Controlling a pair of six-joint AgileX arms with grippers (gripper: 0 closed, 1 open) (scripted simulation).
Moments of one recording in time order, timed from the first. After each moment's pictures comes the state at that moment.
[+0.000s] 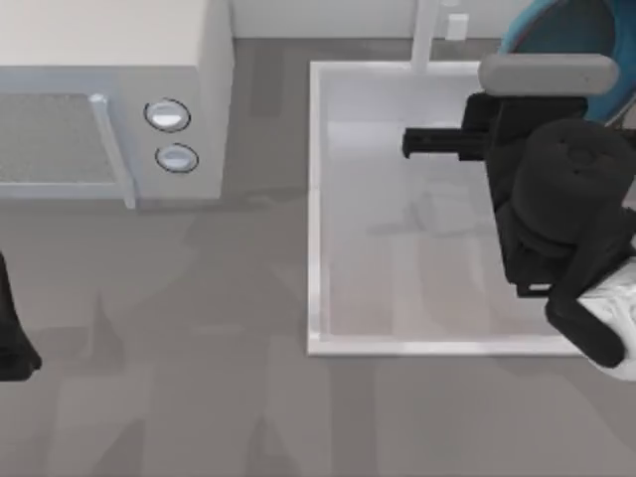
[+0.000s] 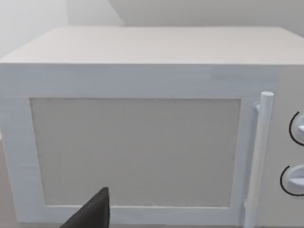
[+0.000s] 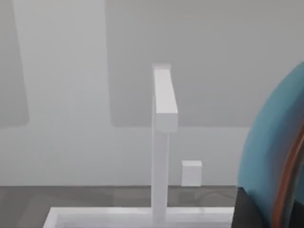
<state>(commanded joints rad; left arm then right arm) 0.00 0.00 0.00 0.00 0.00 0.00 0.65 1.68 0.70 0.95 0.68 0.02</state>
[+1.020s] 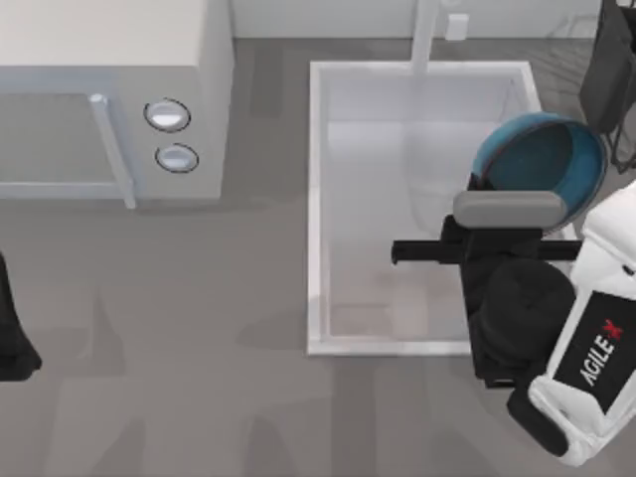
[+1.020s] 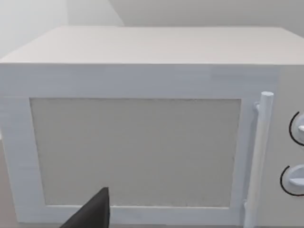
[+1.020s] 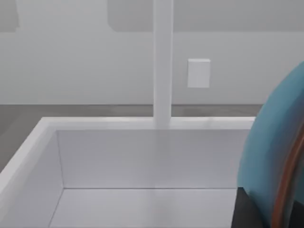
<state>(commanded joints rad) 0.00 0.00 0.00 0.00 0.00 0.00 0.65 2.23 0.61 1.61 0.68 0.02</state>
